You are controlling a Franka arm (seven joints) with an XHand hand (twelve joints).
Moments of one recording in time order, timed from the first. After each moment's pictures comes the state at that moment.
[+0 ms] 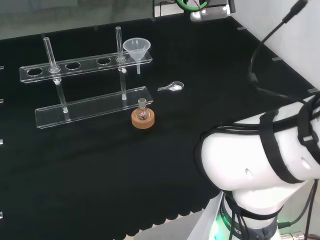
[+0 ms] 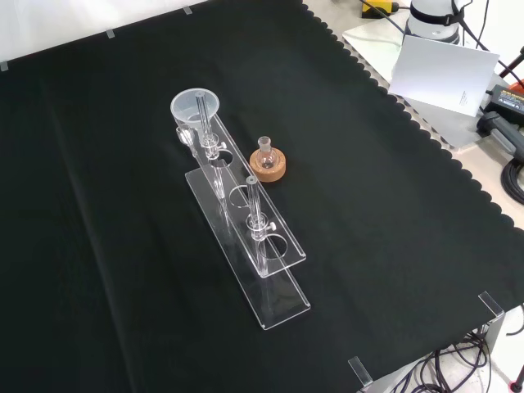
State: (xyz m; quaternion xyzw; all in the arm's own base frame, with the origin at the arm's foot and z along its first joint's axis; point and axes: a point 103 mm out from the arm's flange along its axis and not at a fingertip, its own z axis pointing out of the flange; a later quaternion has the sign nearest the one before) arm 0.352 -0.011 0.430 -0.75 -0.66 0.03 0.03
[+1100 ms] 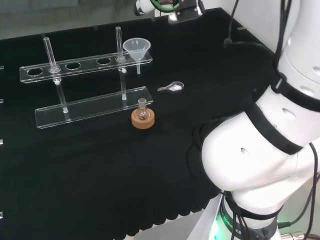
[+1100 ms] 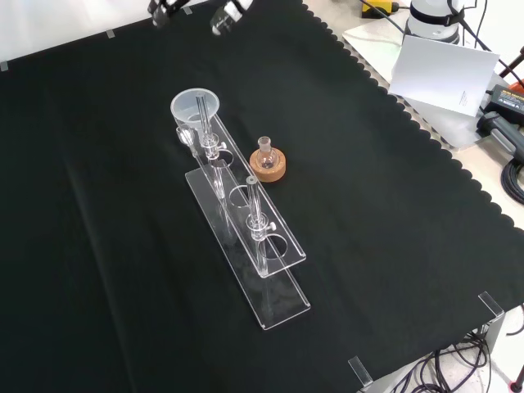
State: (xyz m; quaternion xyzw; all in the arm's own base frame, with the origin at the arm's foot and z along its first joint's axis) arm 0.471 0.001 0.365 -0.71 -0.69 0.10 0.05
